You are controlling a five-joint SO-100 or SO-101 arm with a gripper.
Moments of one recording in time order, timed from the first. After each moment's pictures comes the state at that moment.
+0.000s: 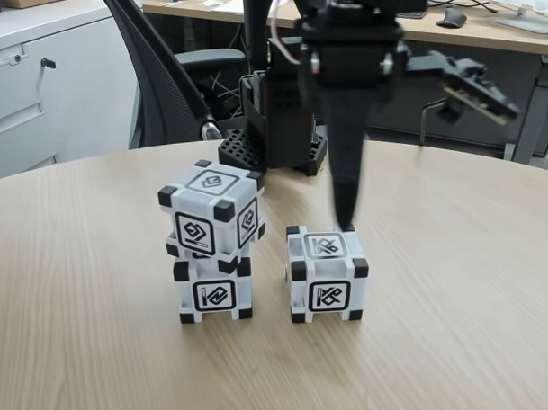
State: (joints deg) arm -3.5 111.3 111.8 90.9 22.6
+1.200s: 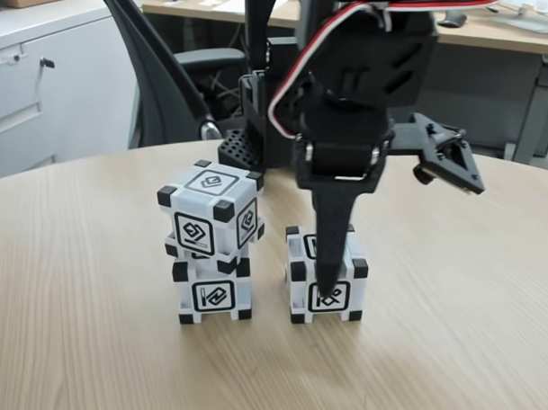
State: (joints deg) arm 1.2 93.3 111.7 90.3 17.9
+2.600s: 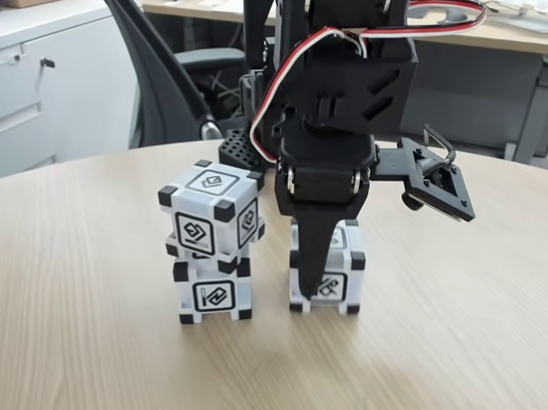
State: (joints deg) arm 3.6 91.4 110.2 83.0 16.9
